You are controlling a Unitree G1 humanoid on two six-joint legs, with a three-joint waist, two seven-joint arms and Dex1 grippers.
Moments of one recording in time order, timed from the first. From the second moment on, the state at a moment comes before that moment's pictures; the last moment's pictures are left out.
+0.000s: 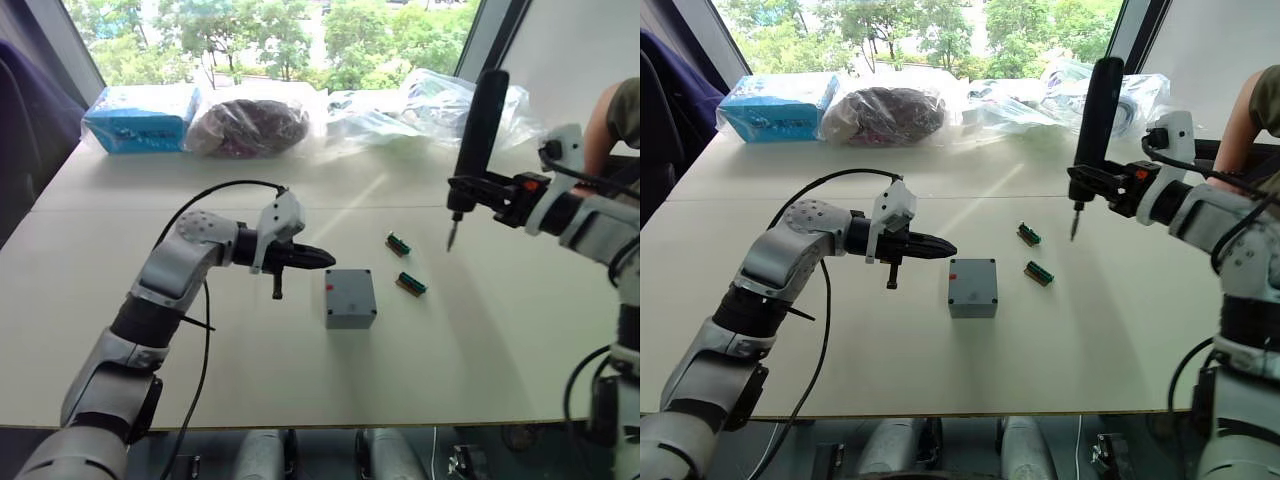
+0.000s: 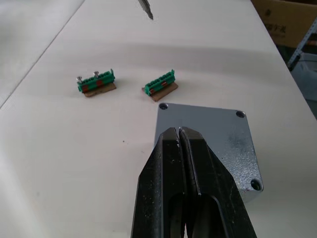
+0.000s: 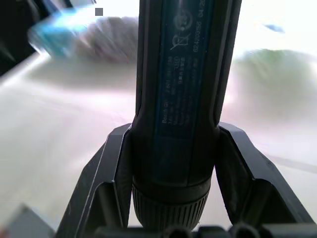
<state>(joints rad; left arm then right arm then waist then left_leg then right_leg) -0.76 0.53 -0.27 0.07 -0.33 0.52 -1.22 -0.59 -0.64 -0.34 -0.18 0.90 0.94 0.49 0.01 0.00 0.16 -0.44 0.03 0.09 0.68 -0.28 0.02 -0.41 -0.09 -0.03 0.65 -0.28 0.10</state>
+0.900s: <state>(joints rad) -0.75 0.47 -0.41 0.08 -0.22 0.47 -1.24 -0.36 -0.44 -0.13 -0.39 0.73 0.66 0.47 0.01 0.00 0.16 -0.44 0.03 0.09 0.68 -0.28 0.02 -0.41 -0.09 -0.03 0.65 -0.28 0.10</state>
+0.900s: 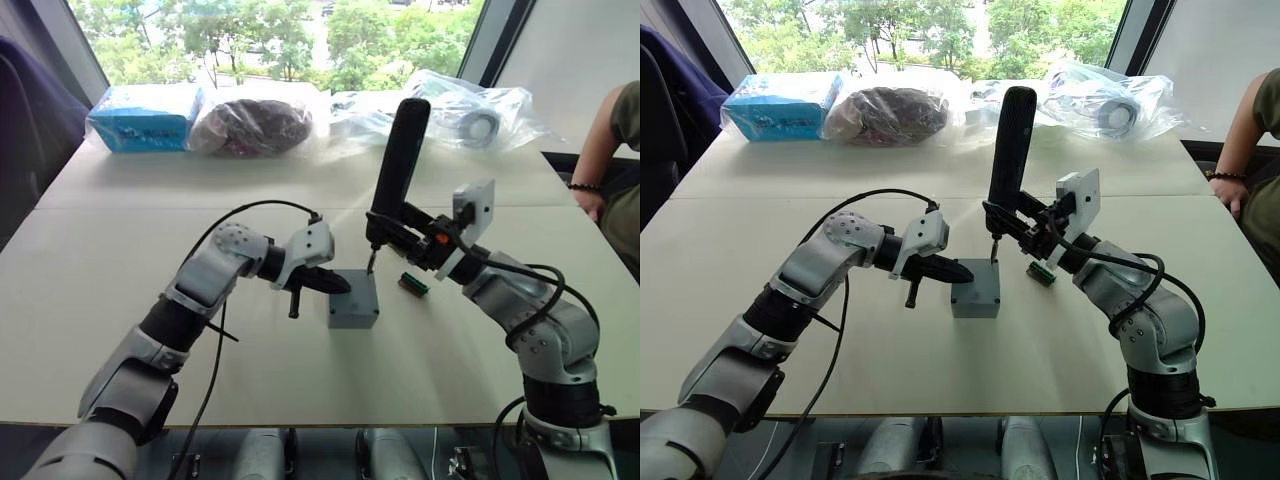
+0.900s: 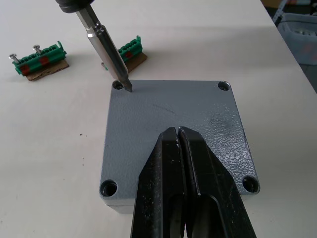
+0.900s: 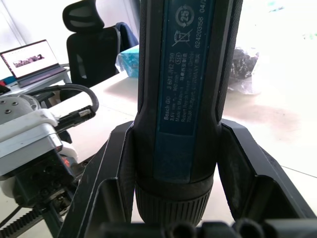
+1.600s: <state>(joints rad) -0.74 0.46 -0.41 0.07 -0.21 0.47 -1.24 -0.32 -0.41 -0.10 -0.38 0.64 0.57 0.50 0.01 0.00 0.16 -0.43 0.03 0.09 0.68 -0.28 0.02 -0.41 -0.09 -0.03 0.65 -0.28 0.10</state>
